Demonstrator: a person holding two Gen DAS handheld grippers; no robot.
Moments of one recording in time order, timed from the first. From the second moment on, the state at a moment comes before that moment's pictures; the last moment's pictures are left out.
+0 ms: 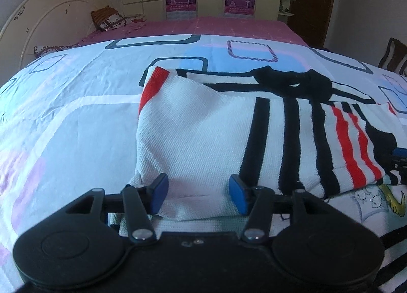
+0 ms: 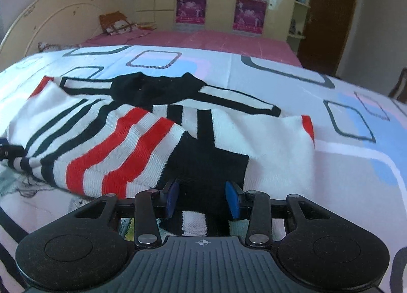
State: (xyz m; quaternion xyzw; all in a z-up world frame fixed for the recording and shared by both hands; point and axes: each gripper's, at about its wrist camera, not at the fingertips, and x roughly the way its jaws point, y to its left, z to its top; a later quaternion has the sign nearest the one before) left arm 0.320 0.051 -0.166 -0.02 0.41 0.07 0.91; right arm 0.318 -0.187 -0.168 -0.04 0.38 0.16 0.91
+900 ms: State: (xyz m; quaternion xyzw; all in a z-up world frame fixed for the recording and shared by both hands) left arm 0.261 0.001 -0.119 -0.01 0.41 0.05 0.91; right arm 0.264 -0.203 -0.122 0.03 0.36 0.24 0.90
